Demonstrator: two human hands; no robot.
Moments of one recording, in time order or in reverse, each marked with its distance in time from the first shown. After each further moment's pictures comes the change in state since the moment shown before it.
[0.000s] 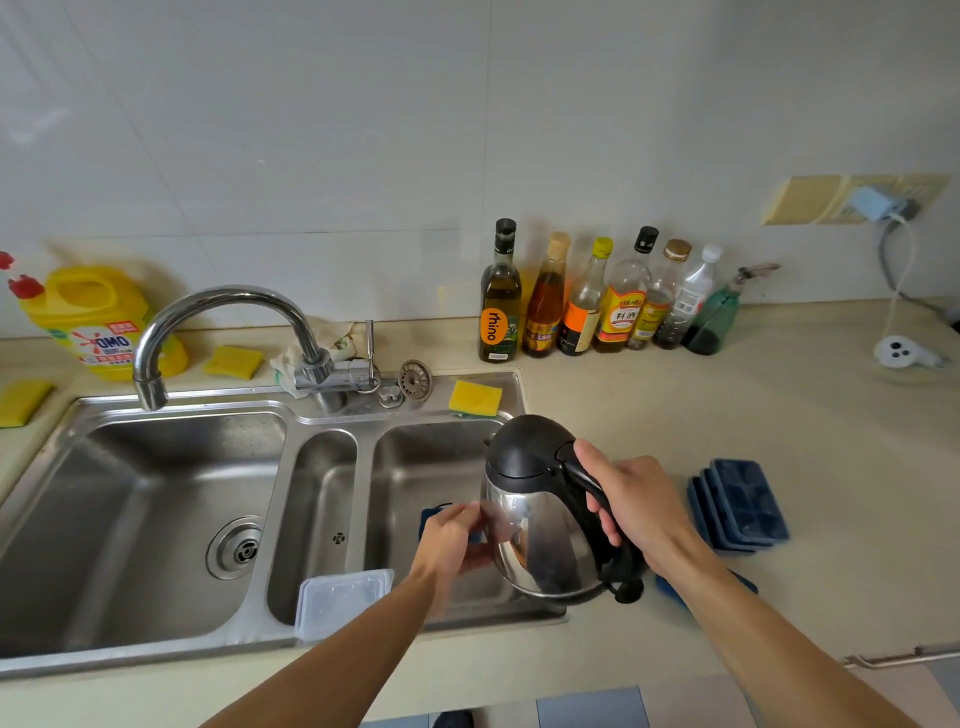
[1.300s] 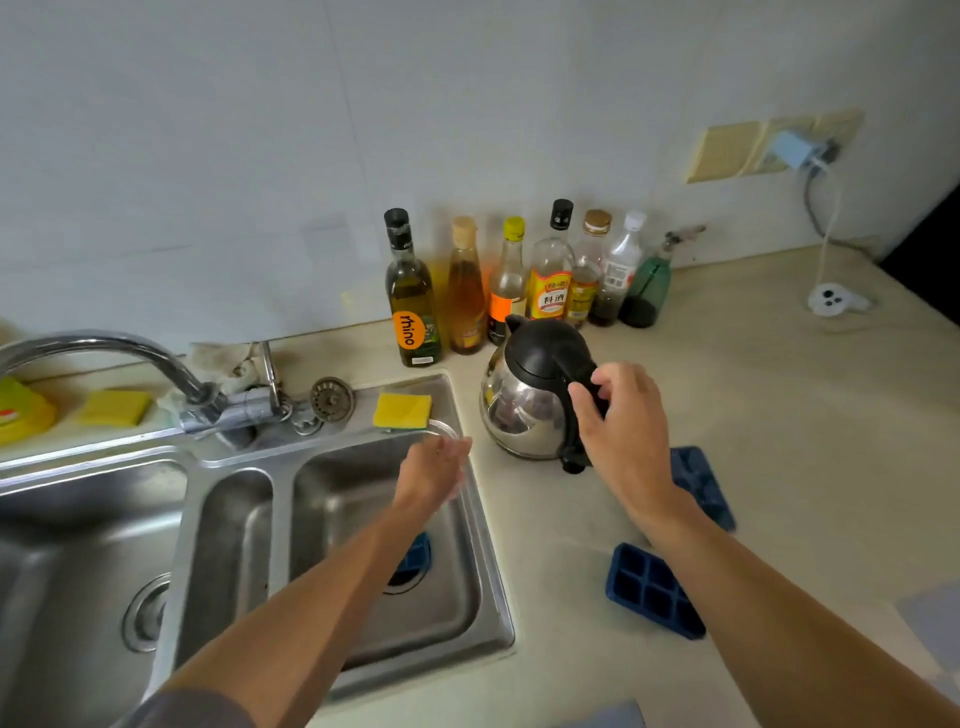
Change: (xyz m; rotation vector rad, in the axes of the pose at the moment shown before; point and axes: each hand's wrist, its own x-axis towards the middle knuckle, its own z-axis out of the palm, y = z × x) left_hand 0.093 0.073 0.086 0.595 0.047 0.194; right_hand 0.108 0.030 -0.059 -0.391 0.572 -0.413
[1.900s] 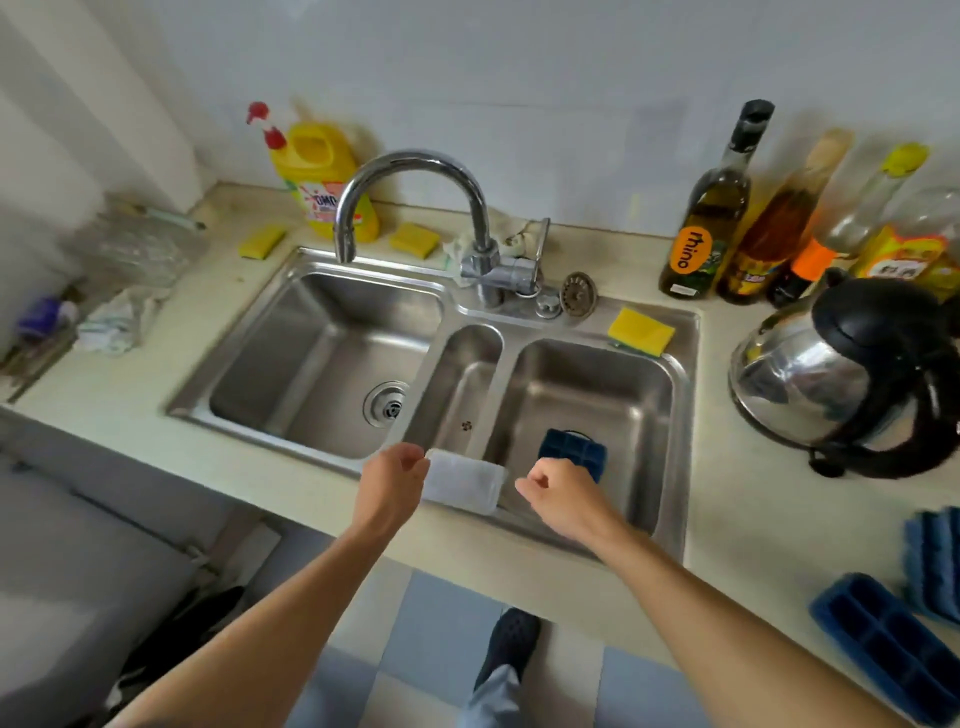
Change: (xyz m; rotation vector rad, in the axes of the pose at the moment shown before) left_hand -0.177 -0.202 -0.164 0.175 0.607 -0.256; right_hand -0.190 -0.111 0.155 0.086 -1.233 -0.052
